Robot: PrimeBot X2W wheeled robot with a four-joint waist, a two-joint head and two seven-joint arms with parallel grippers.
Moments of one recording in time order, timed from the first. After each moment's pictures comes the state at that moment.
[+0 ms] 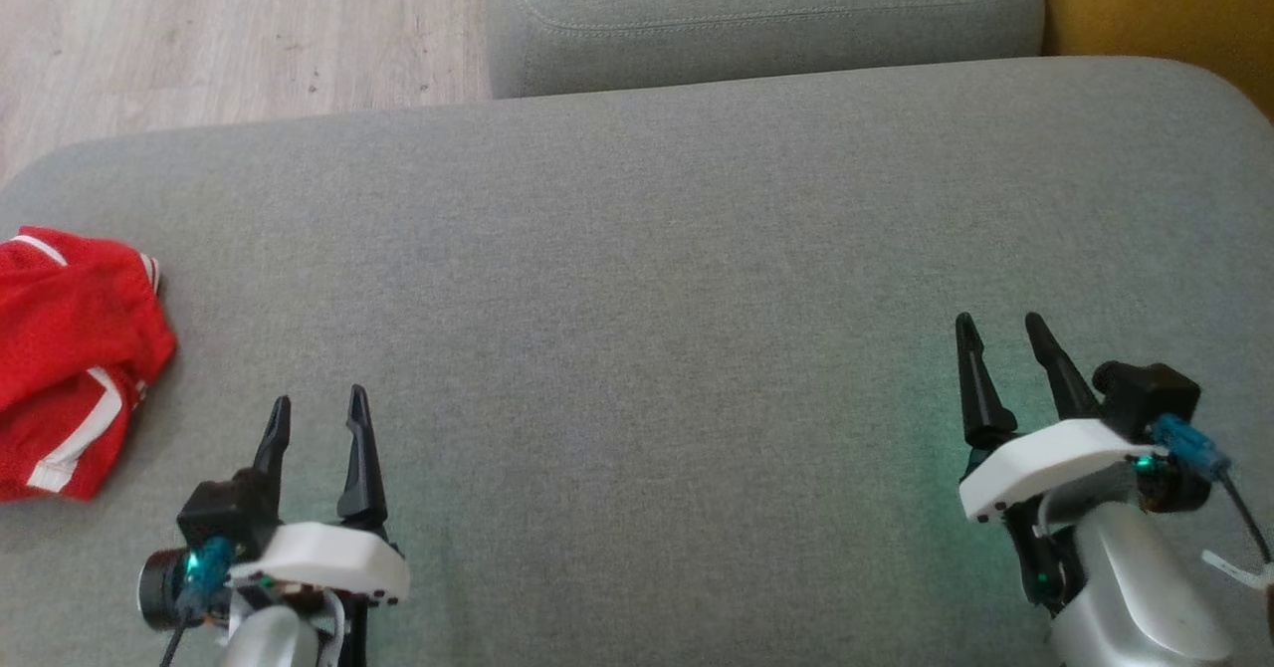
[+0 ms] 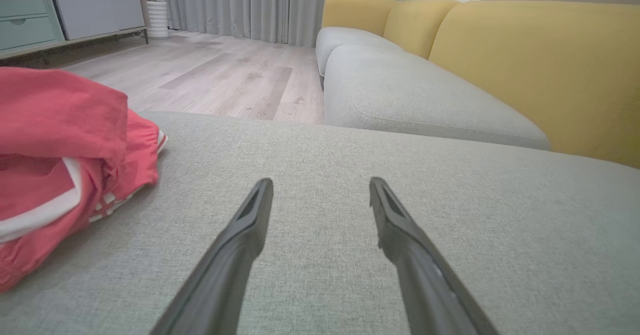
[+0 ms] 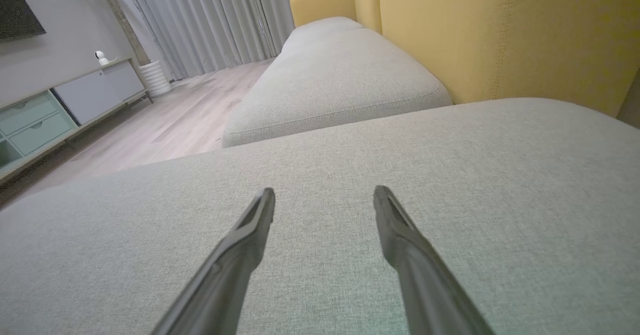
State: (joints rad) left arm -0.14 0.10 -0.12 0.44 -0.31 -0.01 -0.19; right arm -0.26 -0.10 0.08 0.58 0.28 0.13 -0.19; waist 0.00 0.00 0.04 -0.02
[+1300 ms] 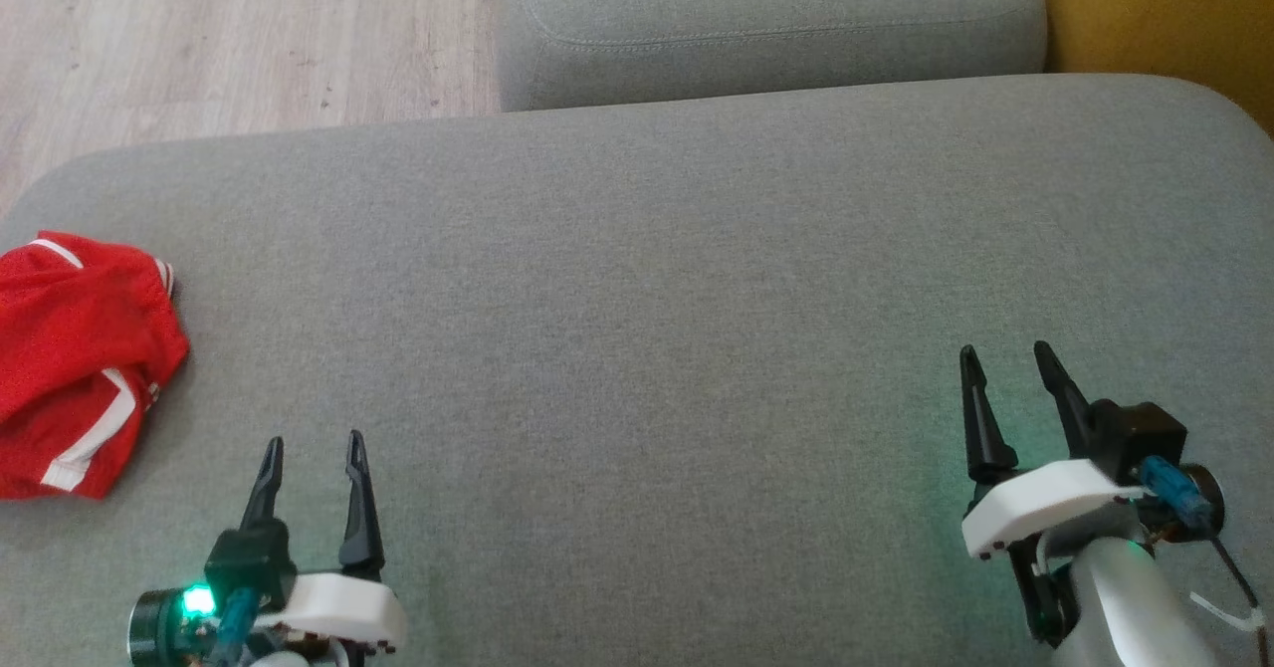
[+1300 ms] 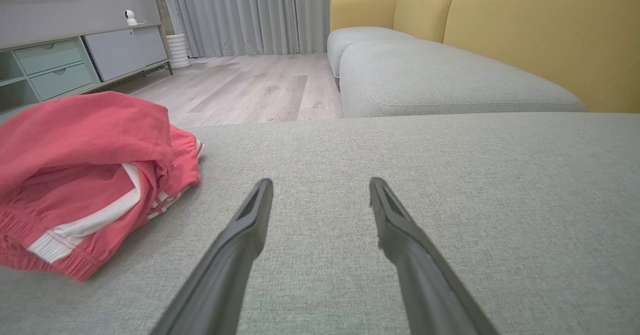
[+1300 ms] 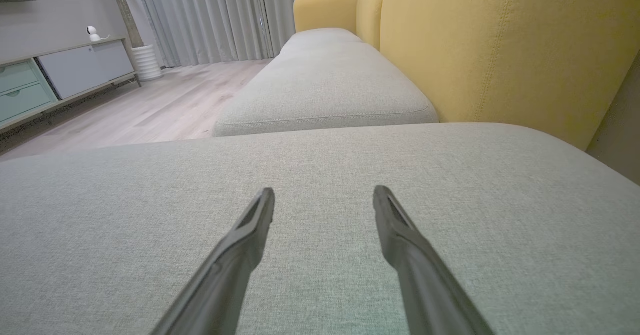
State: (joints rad) left arm -0.07 0.06 -0.03 0.45 -0.09 0.02 -0.25; right arm -0.20 -0.06 -0.01 0.57 0.08 0.13 -0.25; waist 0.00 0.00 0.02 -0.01
